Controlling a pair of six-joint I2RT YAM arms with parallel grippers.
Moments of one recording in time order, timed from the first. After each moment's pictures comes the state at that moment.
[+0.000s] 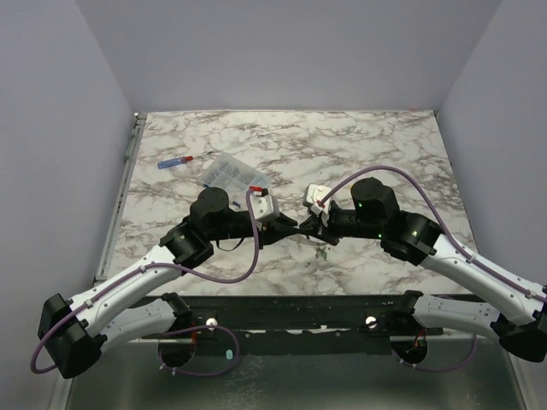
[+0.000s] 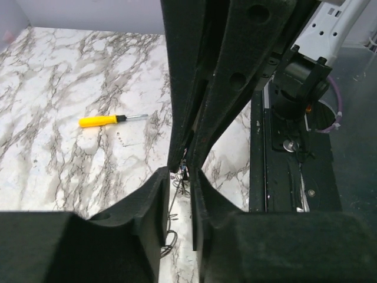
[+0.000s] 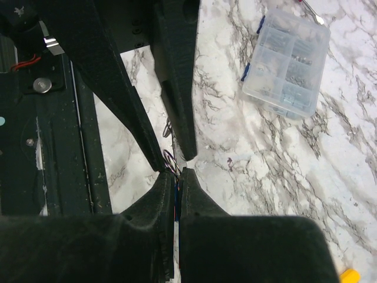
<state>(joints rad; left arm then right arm) -0.80 0.96 0.75 0.10 0.61 0.11 0.91 1.02 1.01 -0.43 -0.33 -0.32</state>
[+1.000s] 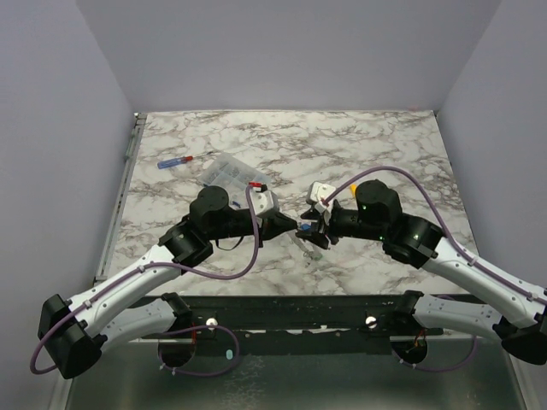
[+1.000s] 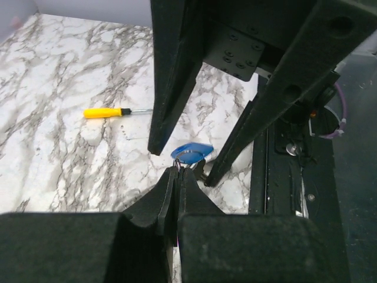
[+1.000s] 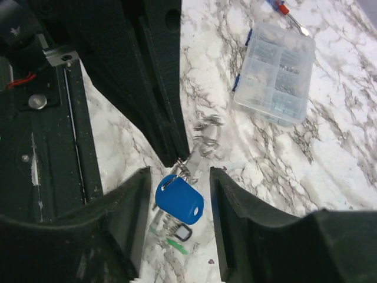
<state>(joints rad) -0.80 0.96 0.76 0.08 0.60 0.07 0.91 0.99 0.98 -0.37 -0.30 -0.29</state>
